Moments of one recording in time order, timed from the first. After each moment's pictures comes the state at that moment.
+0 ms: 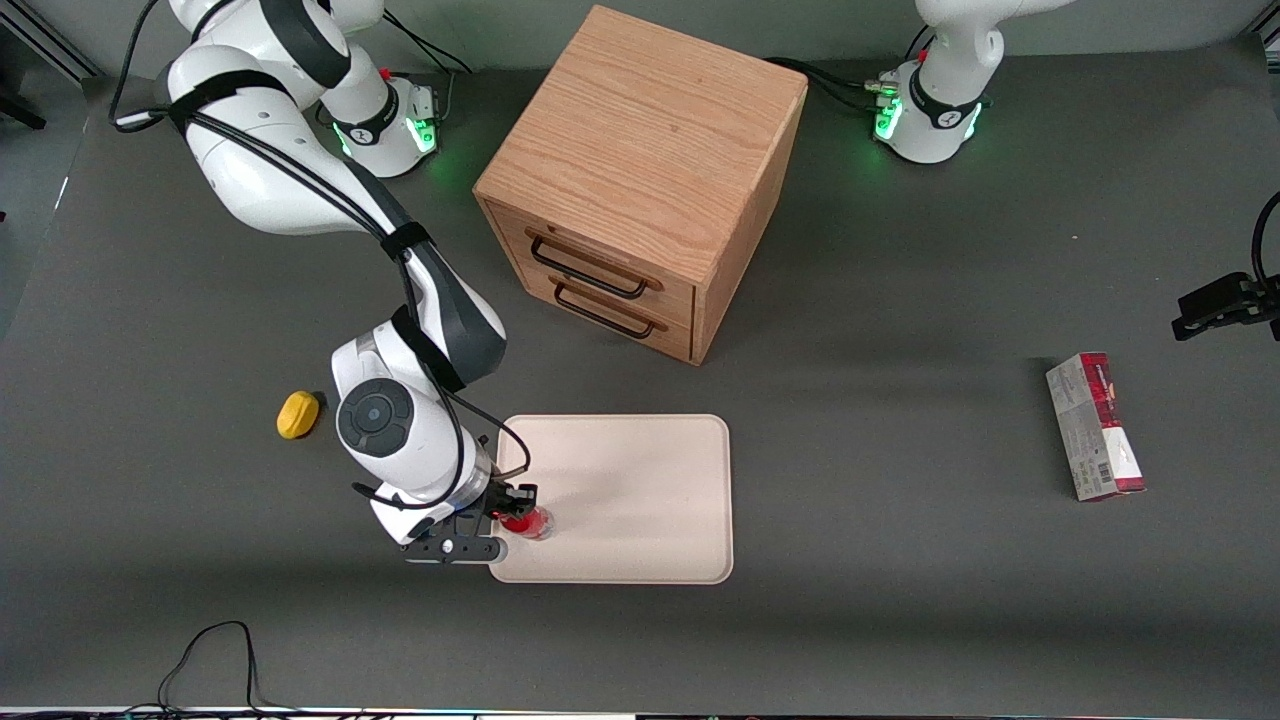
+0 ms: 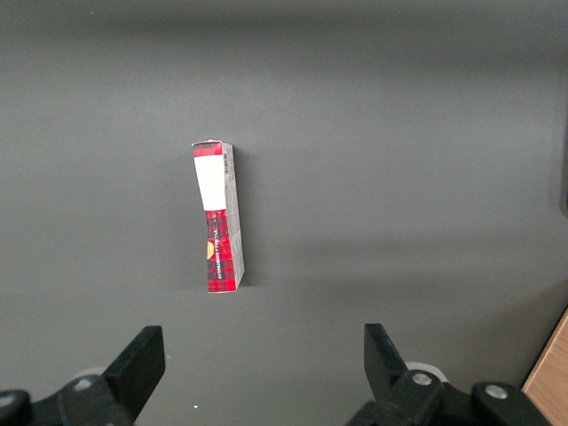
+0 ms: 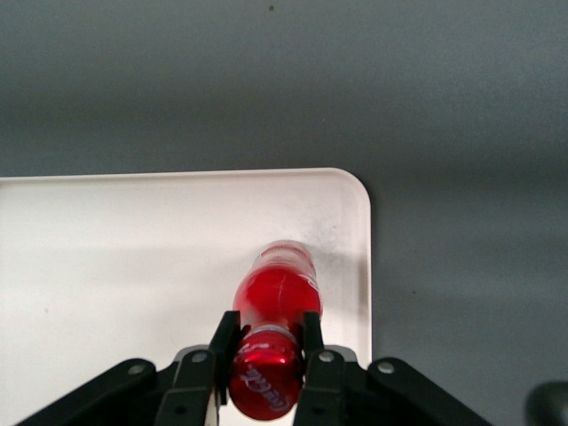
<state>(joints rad) 0.21 0.87 0.30 -1.11 -0.25 2.09 0.55</state>
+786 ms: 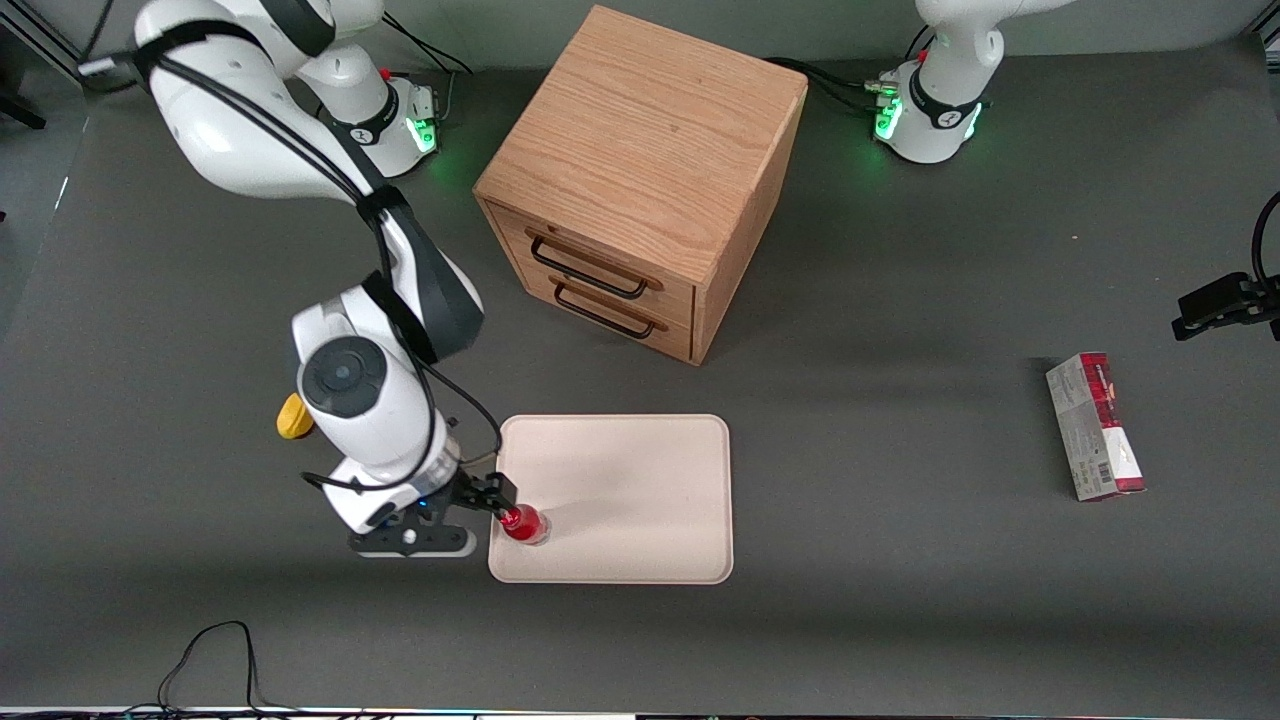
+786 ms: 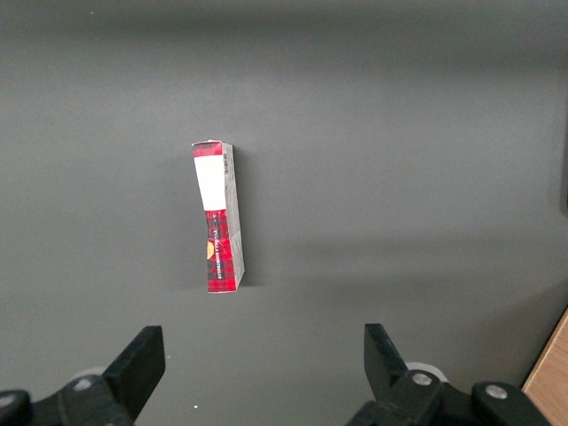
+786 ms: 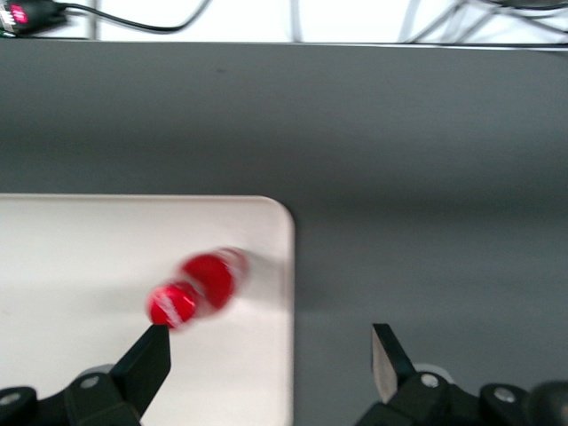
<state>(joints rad) 0.21 0.67 0.24 -1.22 -0.31 2.02 0.52</state>
